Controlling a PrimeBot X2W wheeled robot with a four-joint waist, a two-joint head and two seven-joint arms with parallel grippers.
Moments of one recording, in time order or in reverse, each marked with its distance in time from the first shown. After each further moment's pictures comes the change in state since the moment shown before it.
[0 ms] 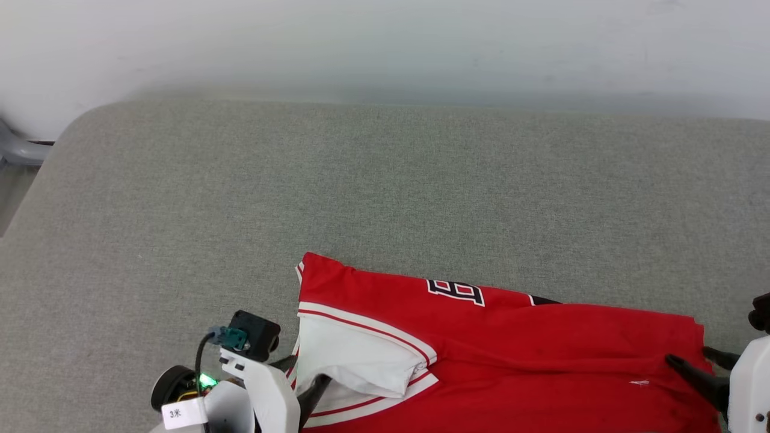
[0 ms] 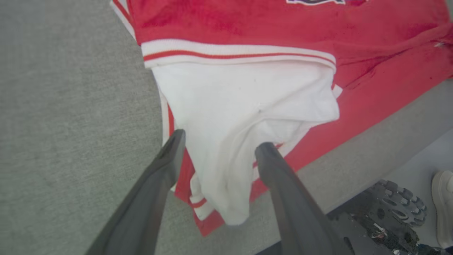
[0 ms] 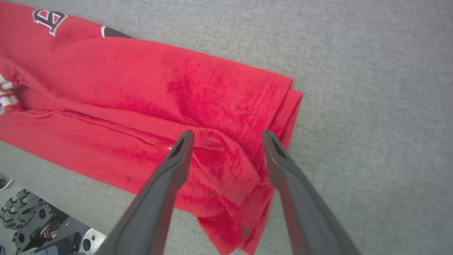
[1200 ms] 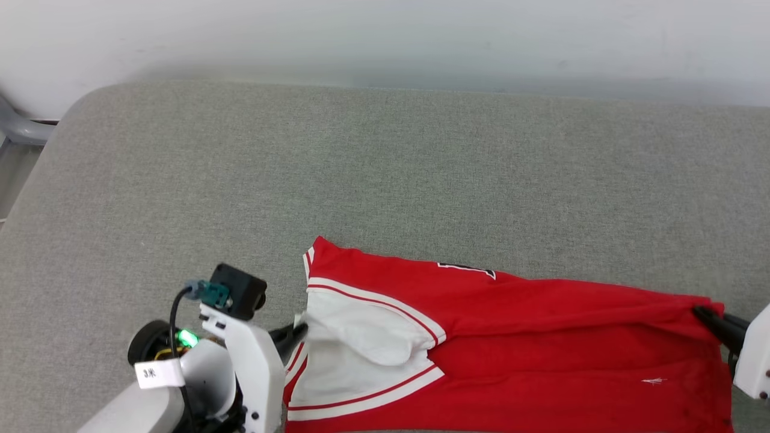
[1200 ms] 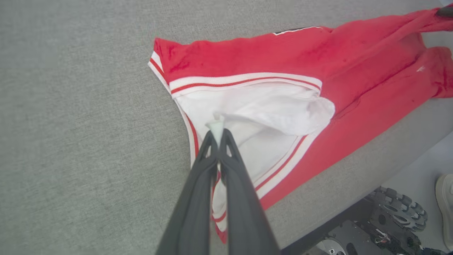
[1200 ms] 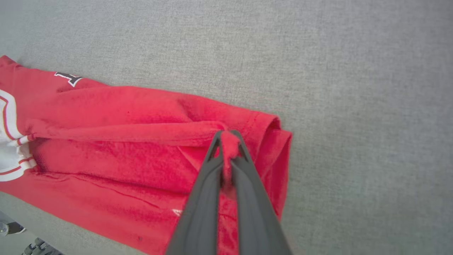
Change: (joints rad) left arm -0.081 0.071 0.081 -0.174 -0.028 0.016 0.105; right arm -0.083 0.124 -0.194 0.013 -0.045 0.000 0.059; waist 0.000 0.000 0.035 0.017
